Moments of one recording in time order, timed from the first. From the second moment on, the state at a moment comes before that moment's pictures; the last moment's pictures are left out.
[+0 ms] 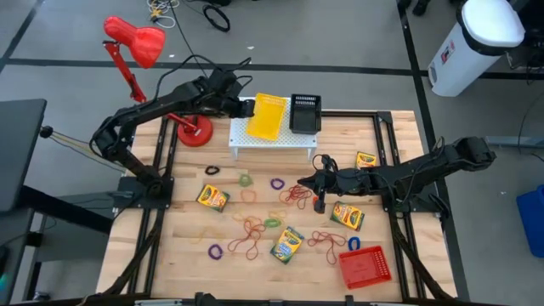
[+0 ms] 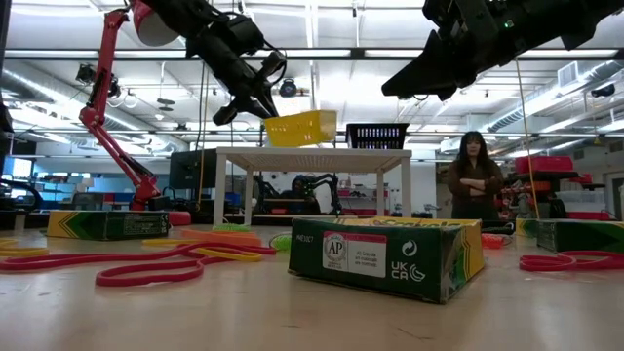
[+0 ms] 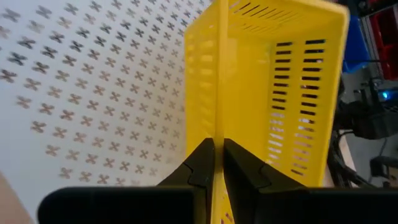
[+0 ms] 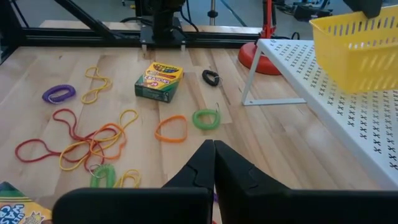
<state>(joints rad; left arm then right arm) 0.67 1.53 1.31 -0.56 0.26 -0.64 0.19 1.24 0.61 0.24 0.36 0.05</state>
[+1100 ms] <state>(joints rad) 0.62 1.43 1.31 -0.67 0.19 -0.03 0.19 1.24 0.61 0.24 0.36 0.05</state>
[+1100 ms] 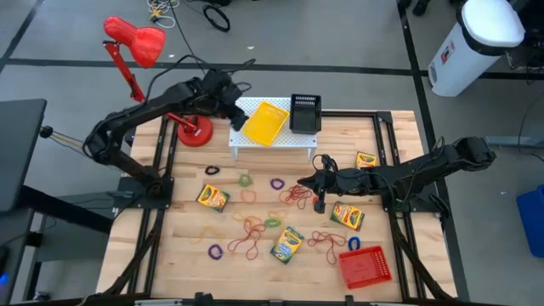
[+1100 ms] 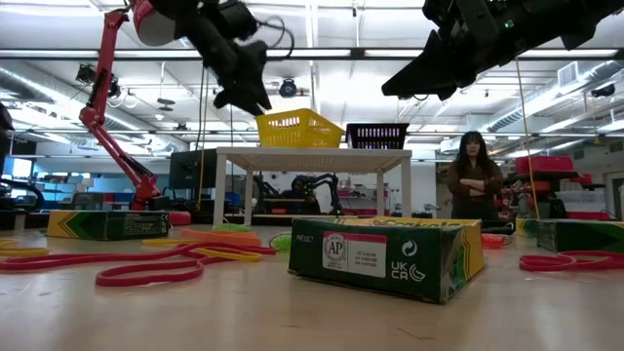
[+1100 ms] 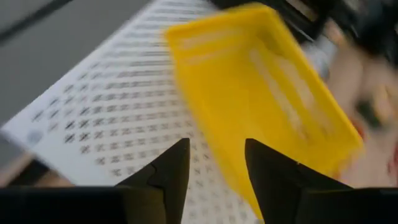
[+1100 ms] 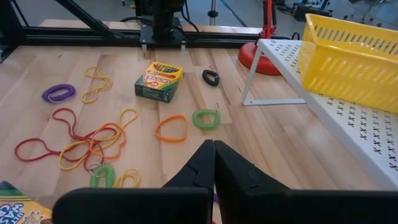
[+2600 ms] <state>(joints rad) 0.28 1.50 1.31 -0.71 -0.26 0.72 0.19 1.24 0.61 0.24 0.36 0.05</state>
